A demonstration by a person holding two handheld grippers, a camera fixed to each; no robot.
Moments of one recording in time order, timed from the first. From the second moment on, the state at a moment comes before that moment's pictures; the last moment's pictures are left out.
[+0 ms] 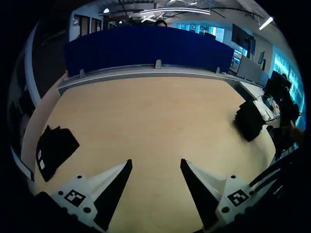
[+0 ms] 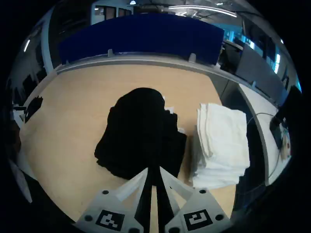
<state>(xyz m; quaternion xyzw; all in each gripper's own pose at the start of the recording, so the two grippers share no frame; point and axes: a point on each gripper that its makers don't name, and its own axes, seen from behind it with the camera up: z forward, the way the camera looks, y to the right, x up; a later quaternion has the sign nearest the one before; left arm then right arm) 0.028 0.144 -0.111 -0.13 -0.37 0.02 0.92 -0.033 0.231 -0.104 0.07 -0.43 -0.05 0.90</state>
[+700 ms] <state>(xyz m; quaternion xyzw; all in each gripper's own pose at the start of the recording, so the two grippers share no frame) 0.030 0.145 -0.111 -0.13 -0.37 0.02 0.92 -0.047 0.241 -0.107 0.03 -0.43 -0.07 0.90</state>
